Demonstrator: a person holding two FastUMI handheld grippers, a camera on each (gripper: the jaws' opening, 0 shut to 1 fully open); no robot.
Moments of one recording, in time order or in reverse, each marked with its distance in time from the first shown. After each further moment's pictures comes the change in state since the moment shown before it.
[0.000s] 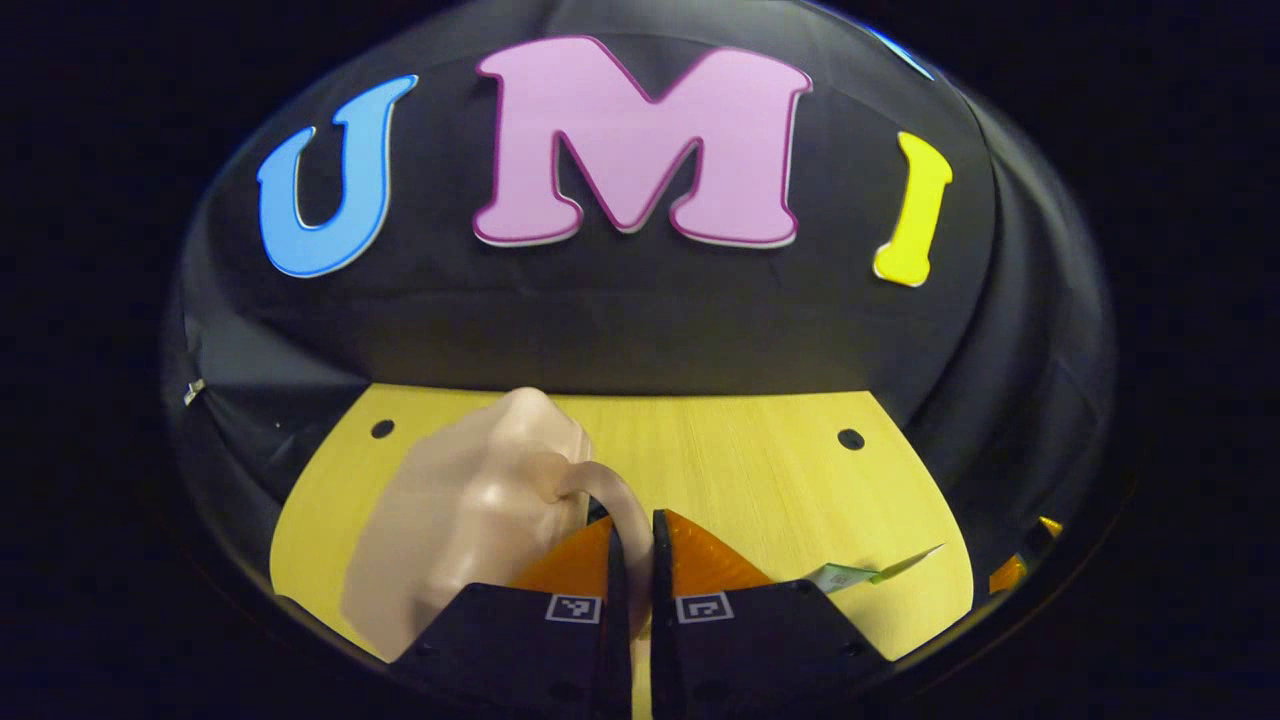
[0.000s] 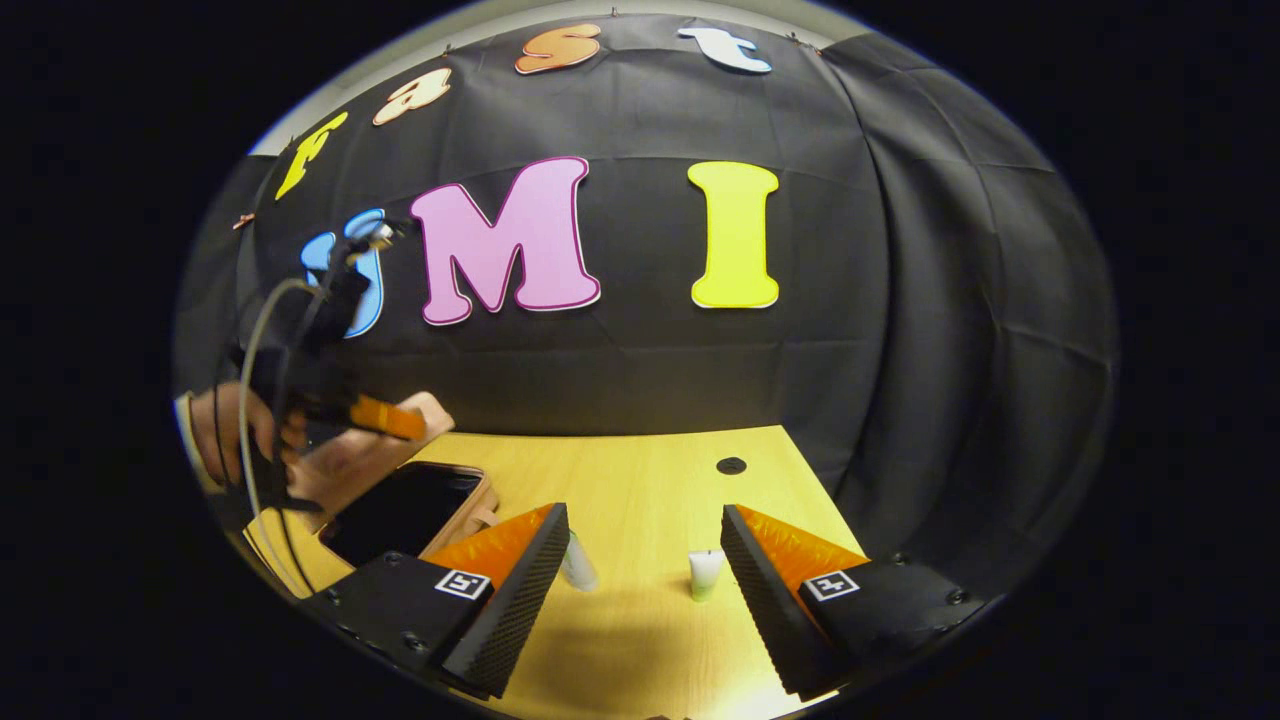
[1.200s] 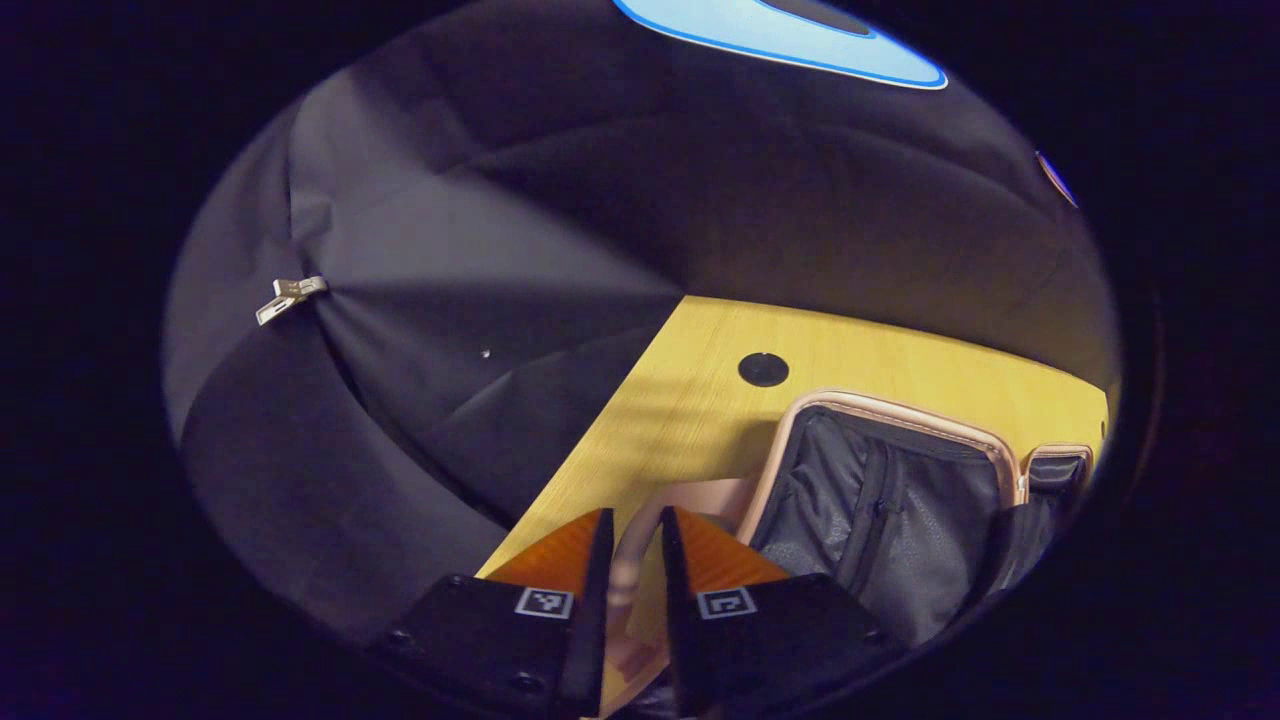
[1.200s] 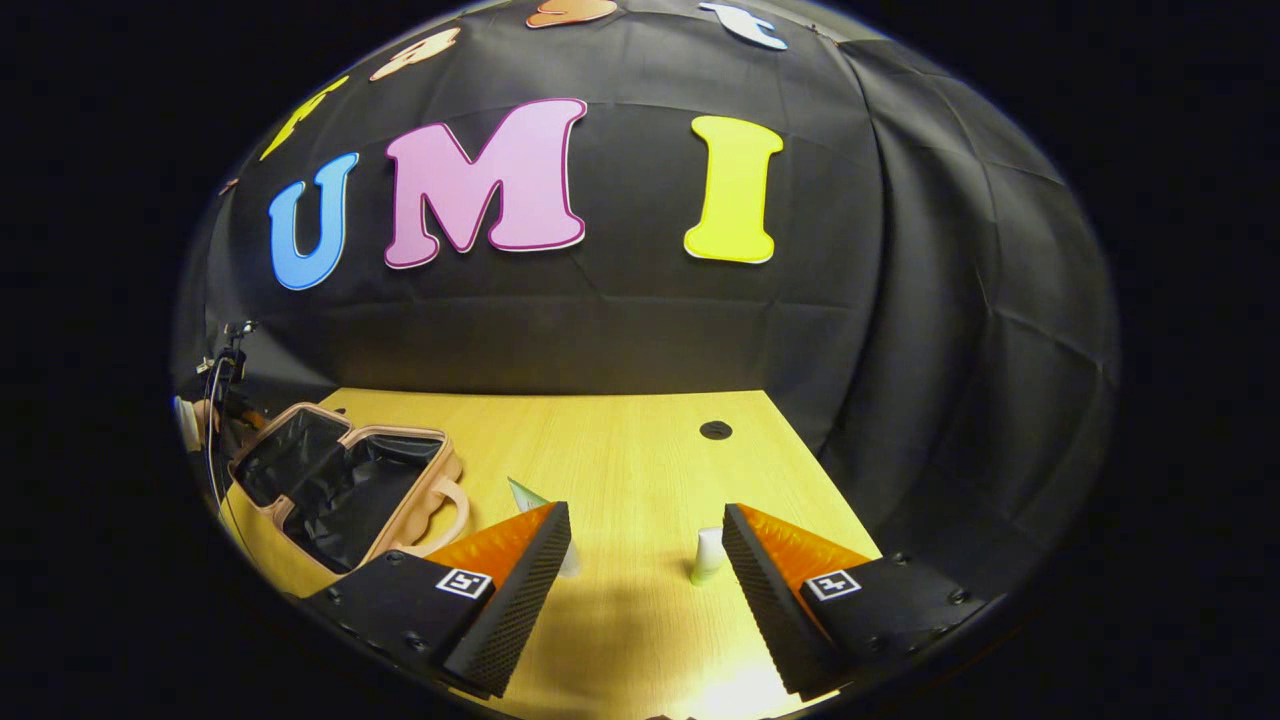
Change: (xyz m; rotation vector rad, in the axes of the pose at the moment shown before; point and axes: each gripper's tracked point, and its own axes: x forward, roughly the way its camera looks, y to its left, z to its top) left arm 0.129 0.465 -0.120 -0.132 0.162 0.520; right arm 0.034 0.004 -0.049 -0.056 0.104 -0.145
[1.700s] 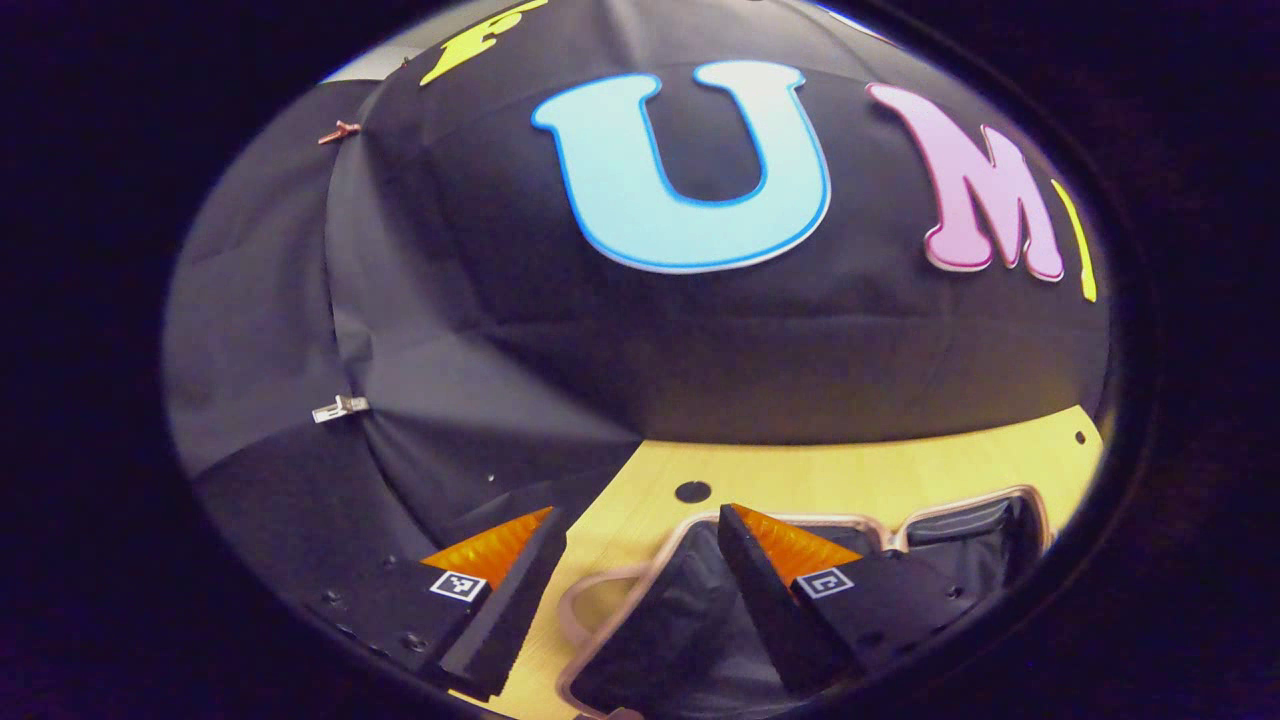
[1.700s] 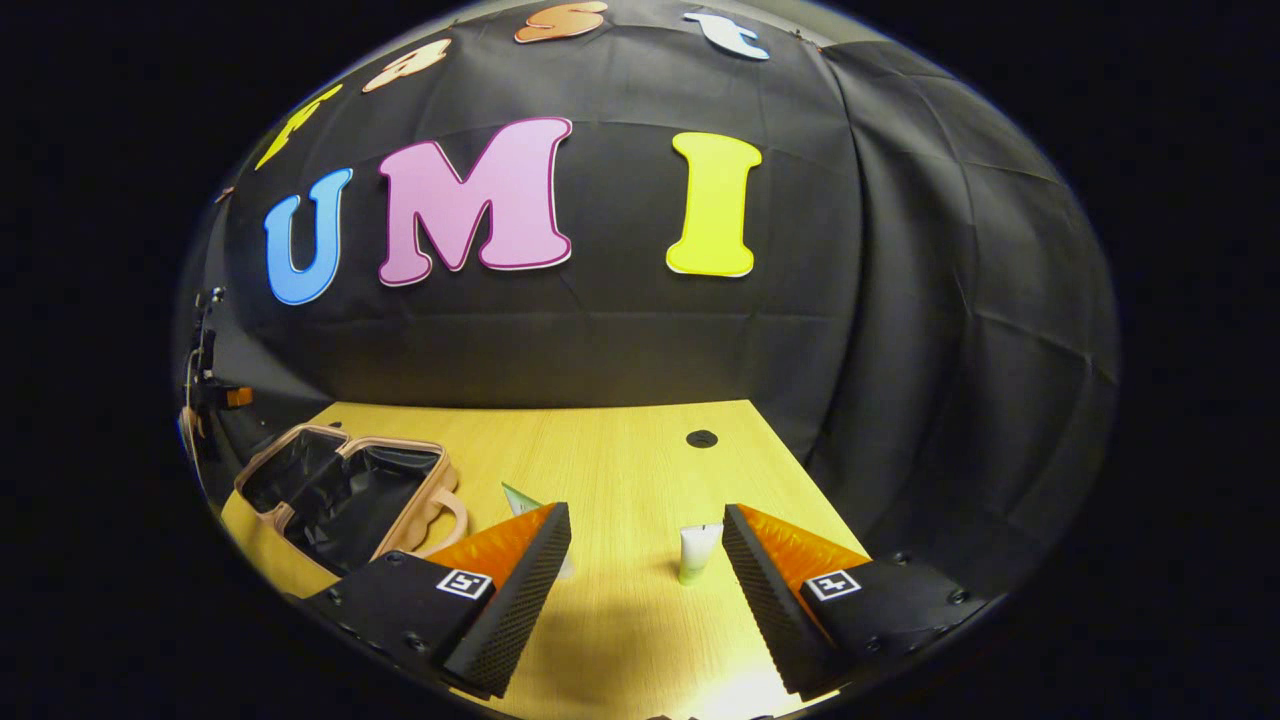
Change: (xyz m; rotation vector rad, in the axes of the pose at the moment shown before) left arm -0.193 -0.066 0.084 0.024 -0.468 -0.118; right arm -0.019 -0.014 0.012 0.034 -0.055 -0.029
